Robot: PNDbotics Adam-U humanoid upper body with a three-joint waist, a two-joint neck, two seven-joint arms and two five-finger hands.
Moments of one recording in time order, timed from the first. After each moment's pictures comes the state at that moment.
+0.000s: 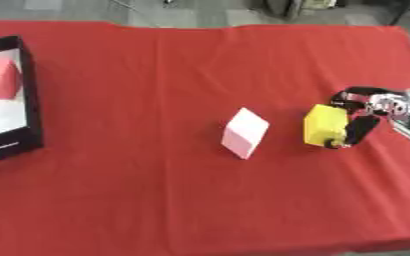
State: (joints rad) left arm -0.60 0.57 -0.16 -1.84 0.02 0.32 0.34; right arm -0.28 -1.06 0.26 -1.56 0.20 0.37 0.35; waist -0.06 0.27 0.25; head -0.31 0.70
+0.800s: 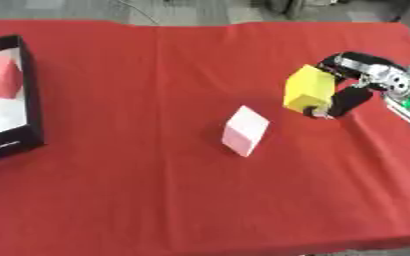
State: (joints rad) left arm -0.60 0.57 -0.16 -1.85 0.02 0.32 0.33; right arm -0.36 -0.97 0.19 -1.79 0.08 0.48 0.20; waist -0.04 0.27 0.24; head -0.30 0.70
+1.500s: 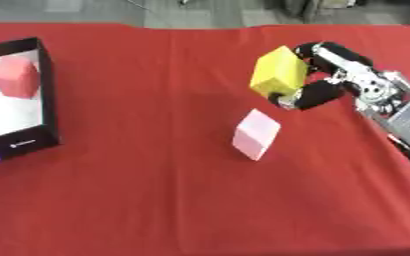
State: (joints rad) left arm -0.70 0.59 -0.20 -1.90 0.00 0.34 0.23; right arm -0.47 -0.77 0.25 -1.83 0.02 0.50 0.00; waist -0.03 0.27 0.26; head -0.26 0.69
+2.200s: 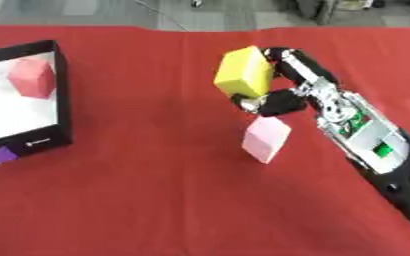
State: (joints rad) left arm -0.84 0.59 -0.32 -1.98 -0.05 0.40 0.01; right arm -0.52 -0.56 0.33 -1.80 0.05 0.42 -0.11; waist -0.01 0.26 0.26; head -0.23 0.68
